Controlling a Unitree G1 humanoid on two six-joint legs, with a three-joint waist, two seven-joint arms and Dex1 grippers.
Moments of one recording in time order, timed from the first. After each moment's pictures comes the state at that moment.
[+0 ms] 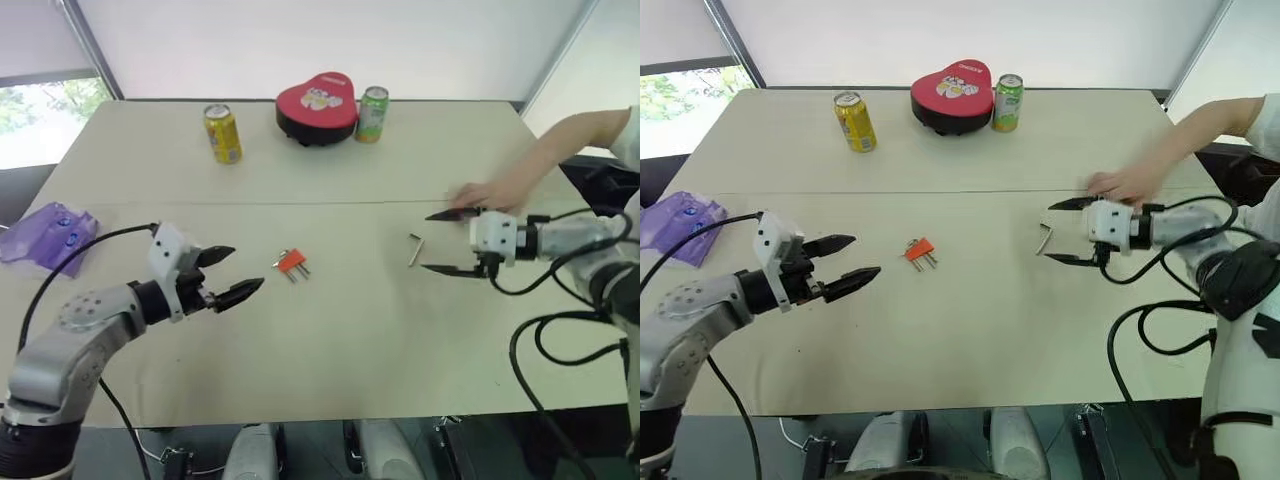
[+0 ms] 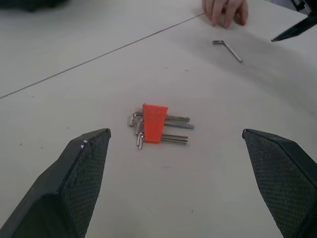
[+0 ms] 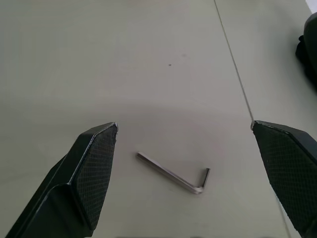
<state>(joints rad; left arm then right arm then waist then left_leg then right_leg) -0.10 0.74 0.22 -0.45 -0.66 0.69 -0.74 -1.35 -0.88 -0.54 2.07 -1.08 -1.19 1.05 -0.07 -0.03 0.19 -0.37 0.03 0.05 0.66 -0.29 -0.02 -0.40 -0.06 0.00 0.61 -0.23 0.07</state>
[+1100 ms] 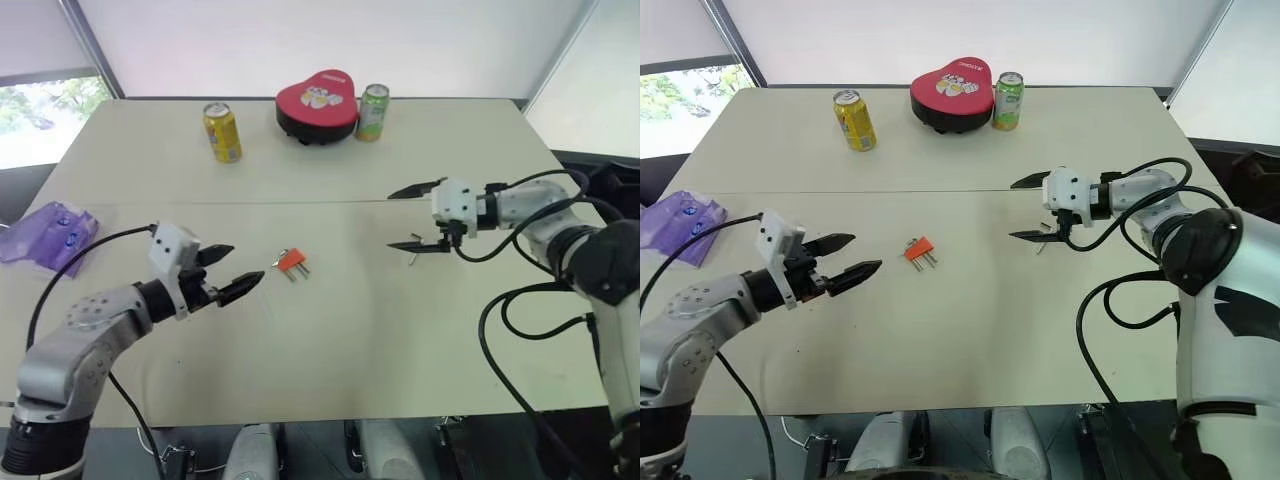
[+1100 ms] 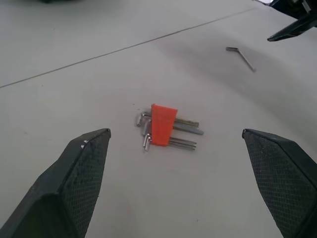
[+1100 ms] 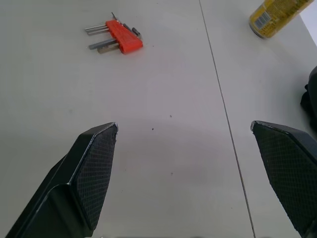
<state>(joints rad) -0.09 0.63 0.20 -0.44 -0.63 0.69 -0.62 -1.45 -0.67 -0.43 2.07 -0.95 -1.14 1.02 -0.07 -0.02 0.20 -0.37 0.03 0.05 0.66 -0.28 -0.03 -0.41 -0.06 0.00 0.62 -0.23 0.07</state>
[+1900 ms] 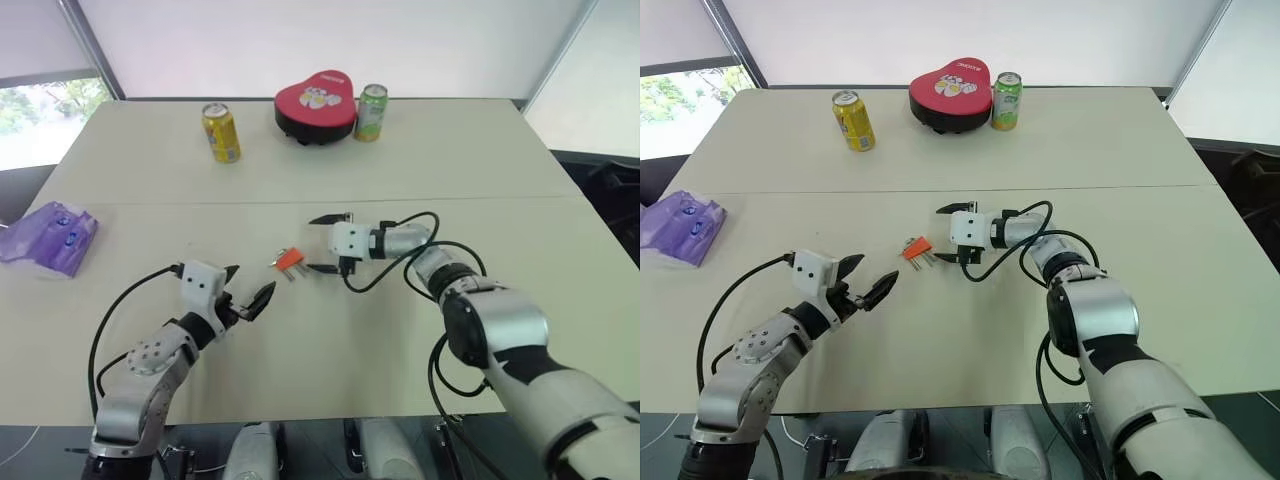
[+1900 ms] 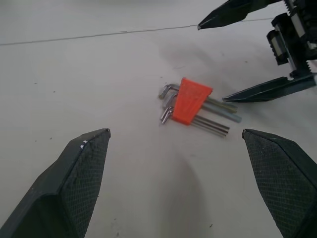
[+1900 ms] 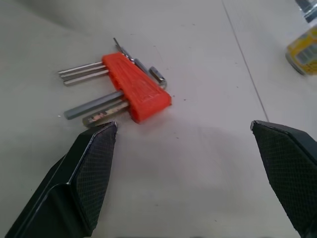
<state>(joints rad) 0.06 0.37 0.06 -0.41 -0.38 0.45 -0.43 -1.05 -0.19 -0.05 1.30 -0.58 -0.81 0.87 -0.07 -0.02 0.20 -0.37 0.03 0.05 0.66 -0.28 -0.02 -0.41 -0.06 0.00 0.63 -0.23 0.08</state>
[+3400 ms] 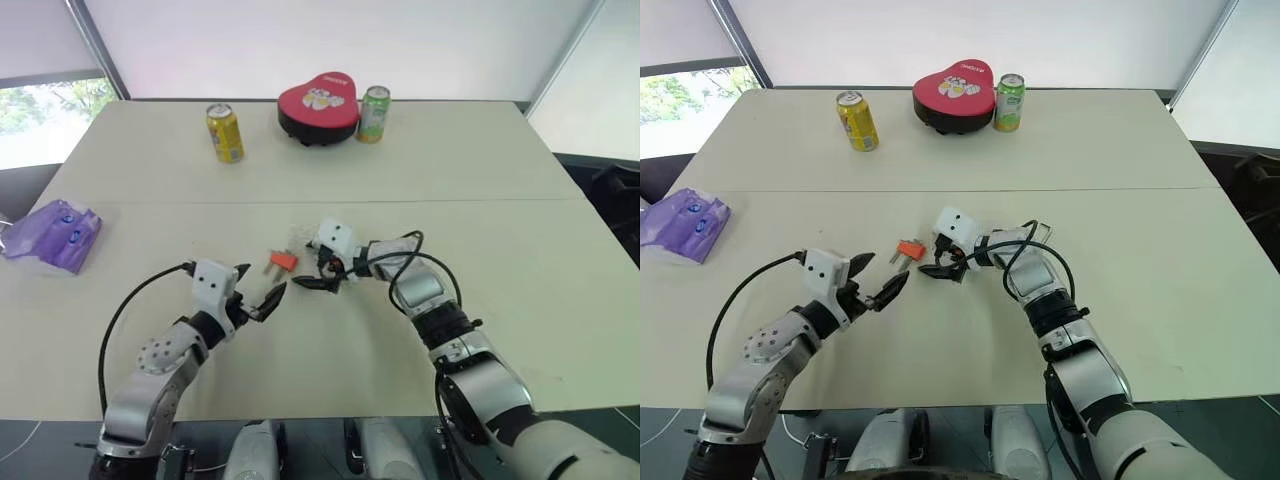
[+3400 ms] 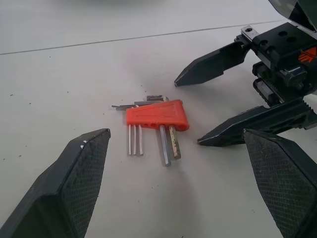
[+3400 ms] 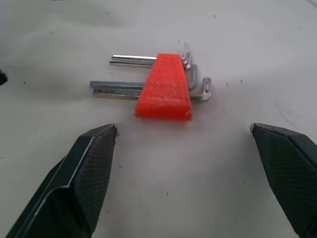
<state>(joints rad) 0.03 0.36 0.01 -0.41 -0.38 0.45 -0.41 -0.75 -0.14 0.24 0.45 -0.14 0.39 0.92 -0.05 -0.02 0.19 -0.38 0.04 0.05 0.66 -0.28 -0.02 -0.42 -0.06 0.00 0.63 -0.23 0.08</state>
